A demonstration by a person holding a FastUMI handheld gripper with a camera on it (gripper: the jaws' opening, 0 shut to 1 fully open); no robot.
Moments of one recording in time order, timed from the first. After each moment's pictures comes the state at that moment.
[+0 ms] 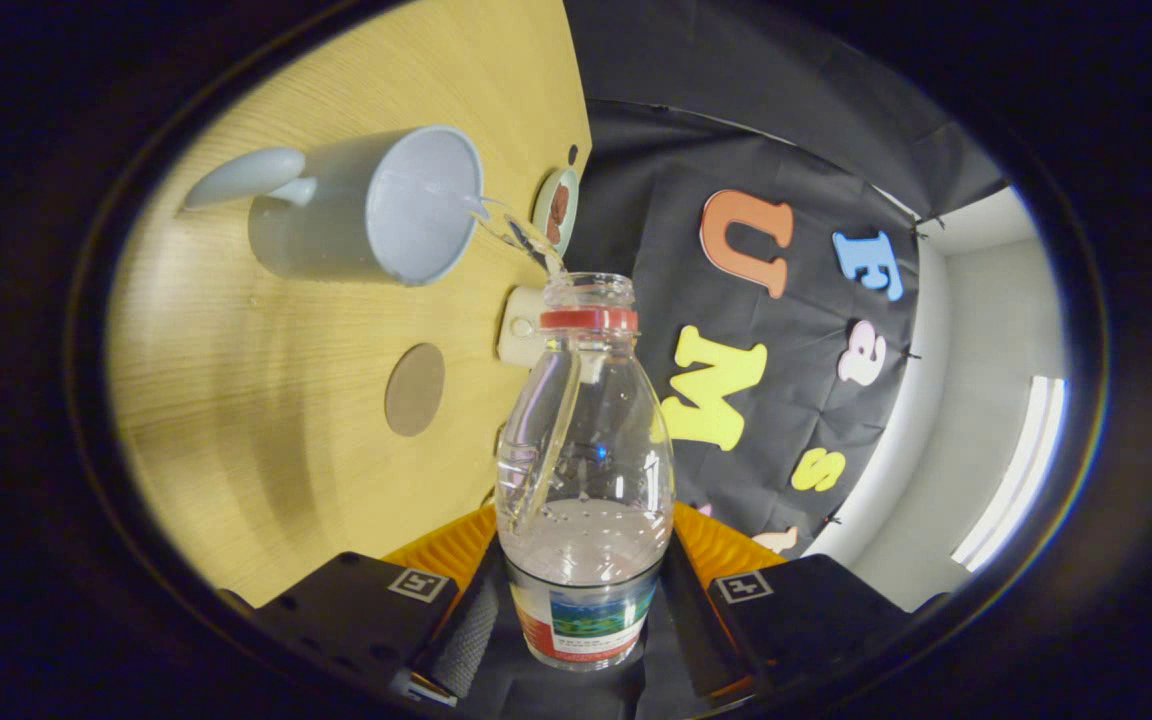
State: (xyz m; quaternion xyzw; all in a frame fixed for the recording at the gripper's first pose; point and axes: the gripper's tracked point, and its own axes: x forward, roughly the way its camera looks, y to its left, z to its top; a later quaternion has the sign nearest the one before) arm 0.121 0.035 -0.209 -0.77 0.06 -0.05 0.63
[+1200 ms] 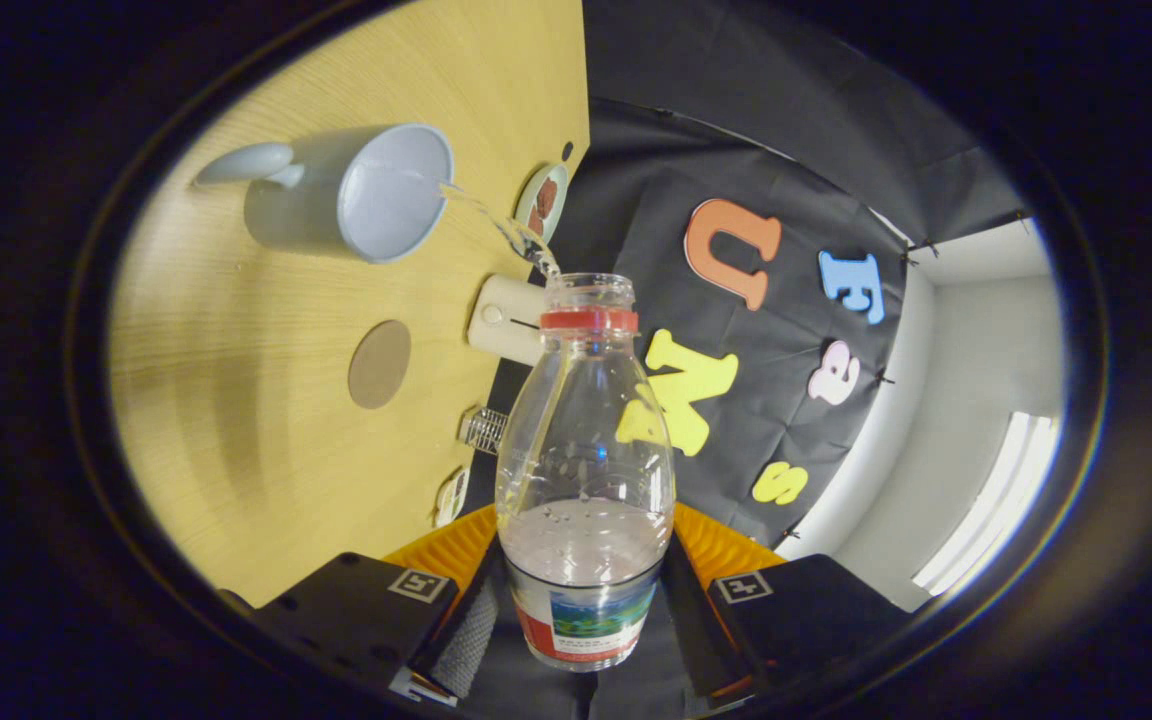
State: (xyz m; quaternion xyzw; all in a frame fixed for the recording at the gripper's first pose) arm 0.109 0.039 -0.168 -0.81 0.04 -0.06 0.58
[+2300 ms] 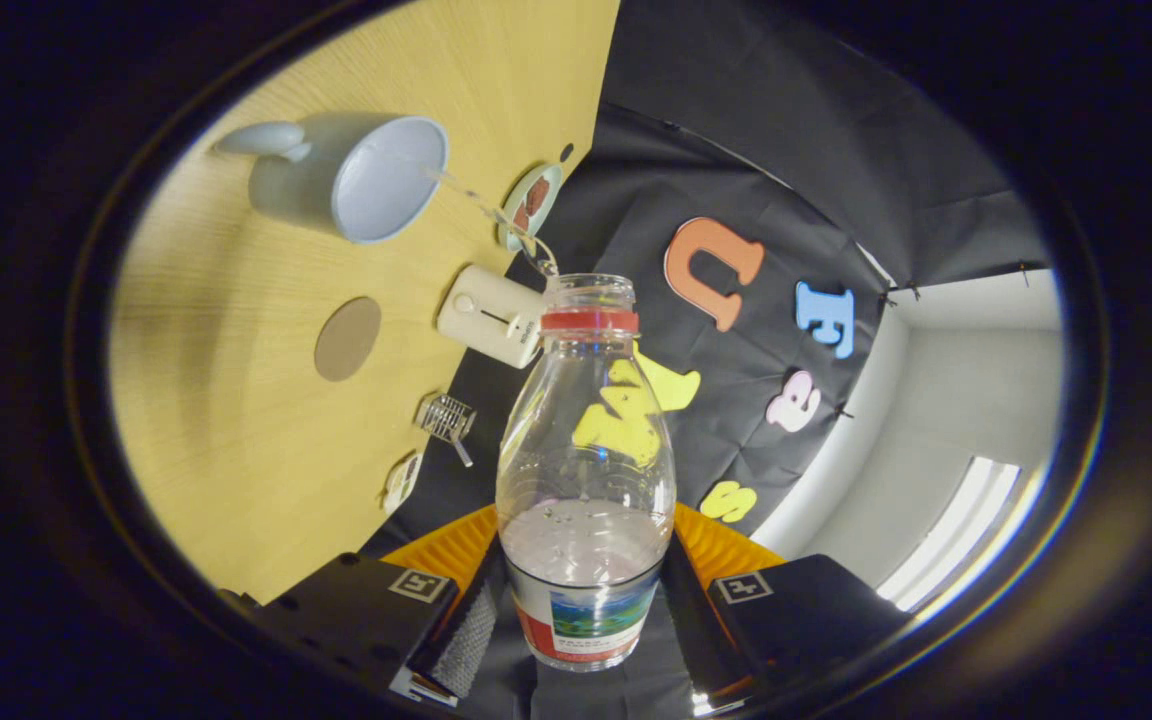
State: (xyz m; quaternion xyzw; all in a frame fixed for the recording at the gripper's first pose) arm 0.101 0.058 -0.132 -0.84 -0.01 -0.09 0.53
